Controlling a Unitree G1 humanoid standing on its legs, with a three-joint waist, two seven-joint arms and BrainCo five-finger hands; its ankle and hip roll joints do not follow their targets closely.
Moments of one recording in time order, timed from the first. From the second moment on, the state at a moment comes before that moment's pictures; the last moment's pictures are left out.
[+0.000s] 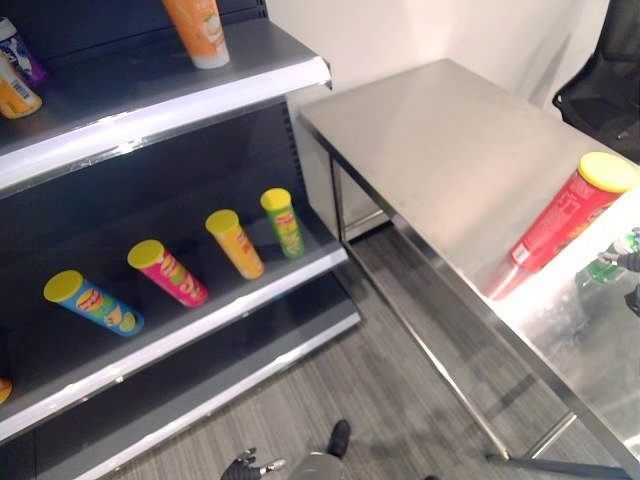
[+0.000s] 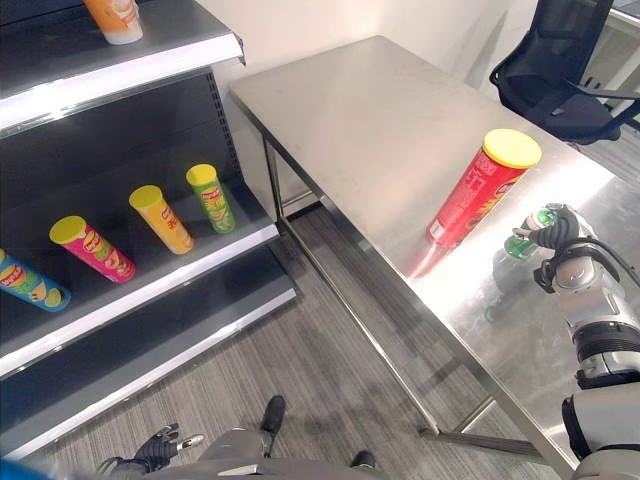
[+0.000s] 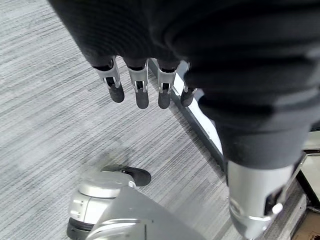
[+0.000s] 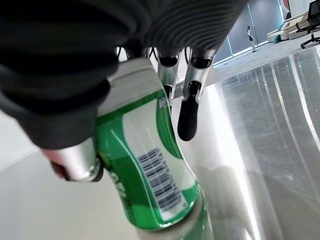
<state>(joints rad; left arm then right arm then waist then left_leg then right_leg) 0.16 0.32 -0.18 0.99 -0.20 -0.08 -0.02 -0.53 -0.96 0.21 0.88 -0.04 -0.03 -0.12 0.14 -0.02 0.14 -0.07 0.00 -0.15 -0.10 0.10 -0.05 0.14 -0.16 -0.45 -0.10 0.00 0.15</state>
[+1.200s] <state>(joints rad) 0.13 0.26 -0.10 0.96 -0.23 -0.08 -0.04 -0.26 -1.01 -0.29 -0.06 0.12 -0.22 -0.19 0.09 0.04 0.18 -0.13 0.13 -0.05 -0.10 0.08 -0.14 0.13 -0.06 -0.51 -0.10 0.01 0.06</state>
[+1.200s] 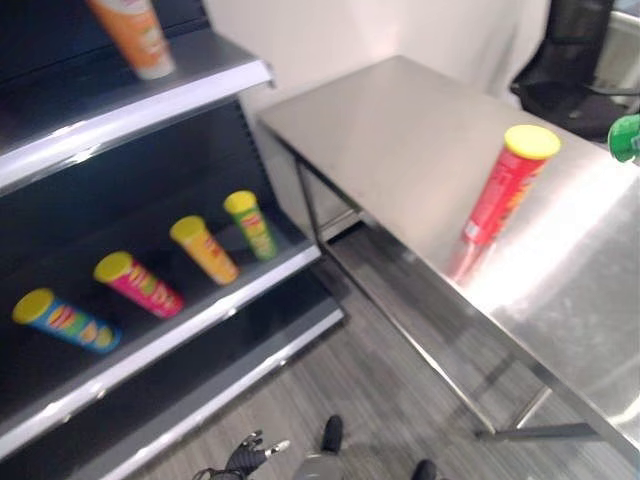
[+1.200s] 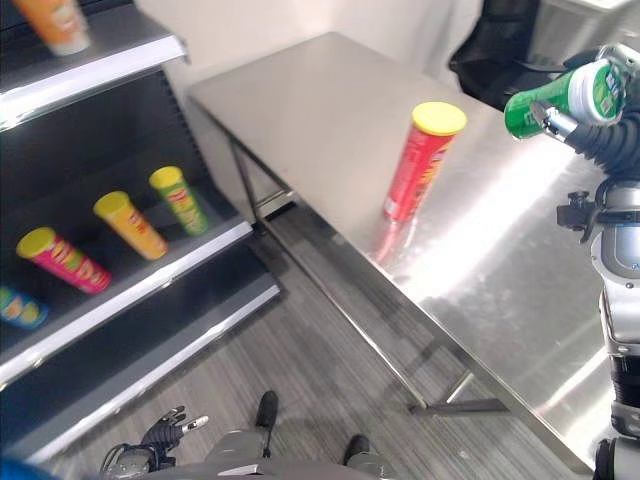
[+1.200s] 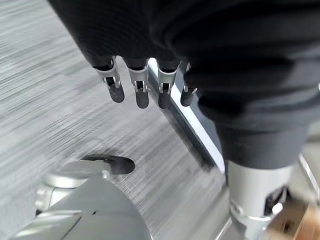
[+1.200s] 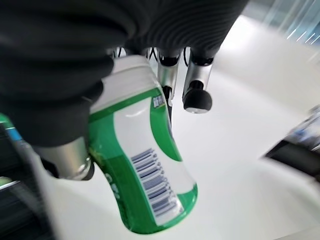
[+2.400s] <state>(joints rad) 0.11 0.28 -0.11 1.01 -0.18 -0.06 -0.05 -0.23 -1.13 -0.27 -0.14 0.00 -0.18 -0.14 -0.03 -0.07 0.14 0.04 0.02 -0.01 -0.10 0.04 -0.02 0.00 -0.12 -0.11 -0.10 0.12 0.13</state>
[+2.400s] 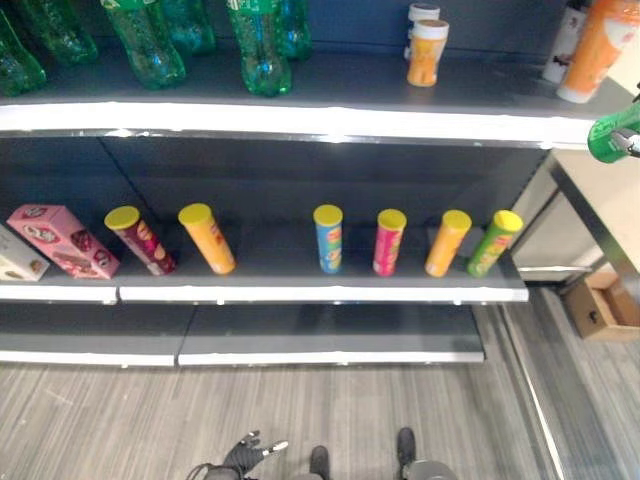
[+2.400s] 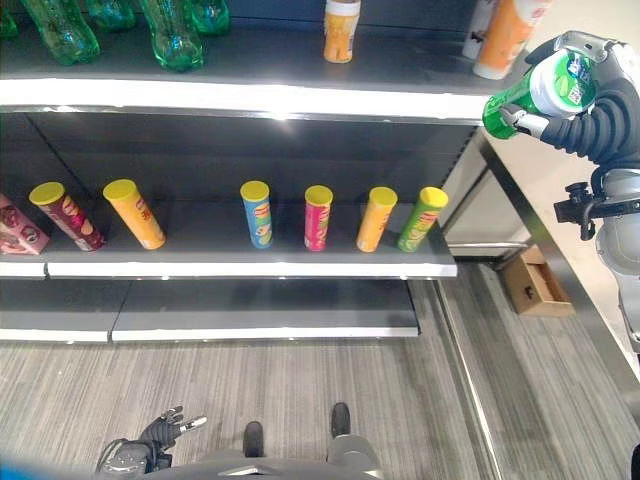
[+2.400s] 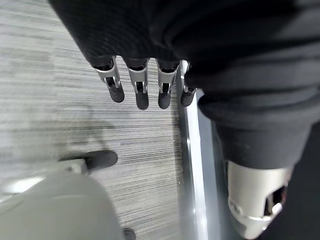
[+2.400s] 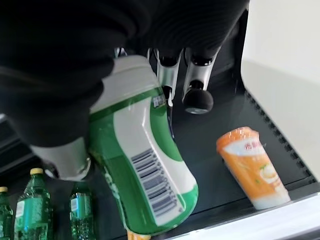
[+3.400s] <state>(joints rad) 0.21 0.26 -0.06 1.11 -0.19 -0.04 0.00 -0.74 -1.13 0.33 0.17 -0.08 -0.13 -0.08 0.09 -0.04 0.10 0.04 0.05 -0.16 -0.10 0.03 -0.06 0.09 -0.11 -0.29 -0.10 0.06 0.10</state>
